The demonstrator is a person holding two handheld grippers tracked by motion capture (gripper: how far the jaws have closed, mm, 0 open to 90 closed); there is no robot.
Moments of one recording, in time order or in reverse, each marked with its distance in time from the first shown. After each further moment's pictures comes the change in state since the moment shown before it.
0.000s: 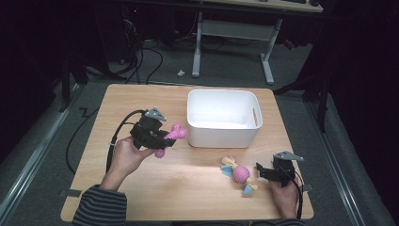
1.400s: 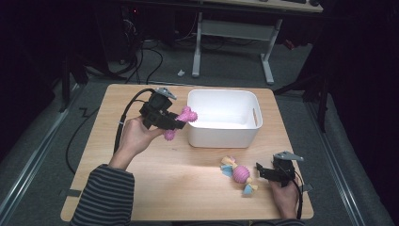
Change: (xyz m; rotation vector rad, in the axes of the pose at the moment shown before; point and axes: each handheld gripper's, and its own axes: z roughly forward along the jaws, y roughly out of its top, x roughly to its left) left arm 0.008 0.059 -0.003 -0.016 -0.041 0.020; right arm 0.000 0.000 0.000 0.000 0.000 0.002
